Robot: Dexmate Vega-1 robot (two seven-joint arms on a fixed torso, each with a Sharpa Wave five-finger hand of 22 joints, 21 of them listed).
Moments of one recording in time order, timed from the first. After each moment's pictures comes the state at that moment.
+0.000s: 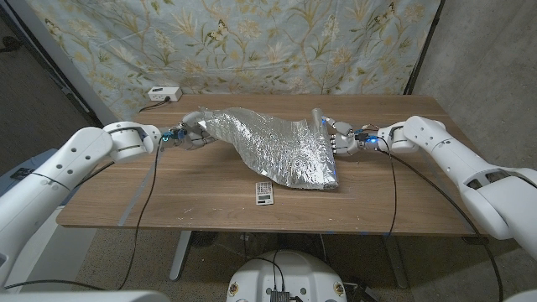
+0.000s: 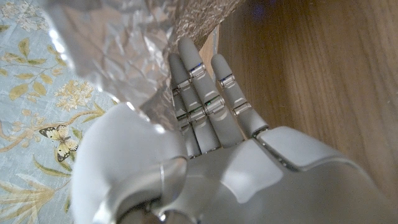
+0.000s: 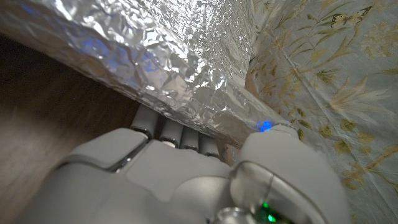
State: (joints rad) left arm 0.91 0.93 0.11 -1.78 -1.60 0.66 0.19; left_hand 1.04 0.11 0.50 -0.14 0.17 1.01 0.04 0.24 0.32 1.09 -0.12 0.42 0.59 1.20 -0.19 0.35 0.28 0.63 -0.04 0.93 0.18; right arm -0.38 -0.53 -0.46 -0.98 1.02 -0.85 0.60; right_hand 0.63 0.07 -0.19 0.11 0.46 0.34 0.15 0.19 0.20 0.48 0.18 0.27 0.49 0.66 0.04 0.24 0.45 0.72 0.20 0.23 0.19
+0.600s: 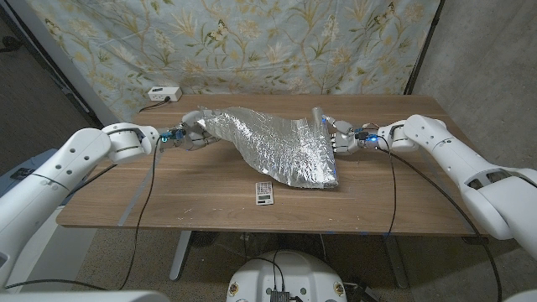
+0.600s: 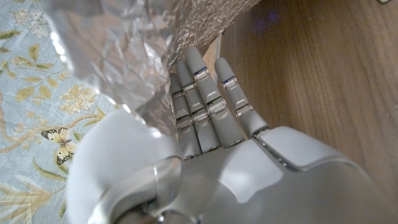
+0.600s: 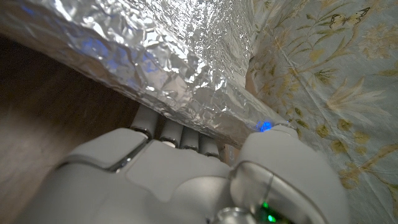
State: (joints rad) left arm 0.92 0.92 0.10 -1.75 -1.60 0.67 0.12; left_hand 0.96 0.10 0.47 -0.12 0.17 0.92 0.07 0.19 0.30 0.98 -0.08 0.35 0.55 1.10 -0.15 0.30 0.26 0.56 0.00 0.91 0.18; right arm -0.38 -0.54 -0.45 -1.00 1.02 -0.85 0.59; right_hand 0.63 0.07 -0.20 0.11 0.46 0.34 0.15 0.19 0.20 0.47 0.18 0.27 0.49 0.66 0.04 0.24 0.44 0.72 0.20 0.23 0.19
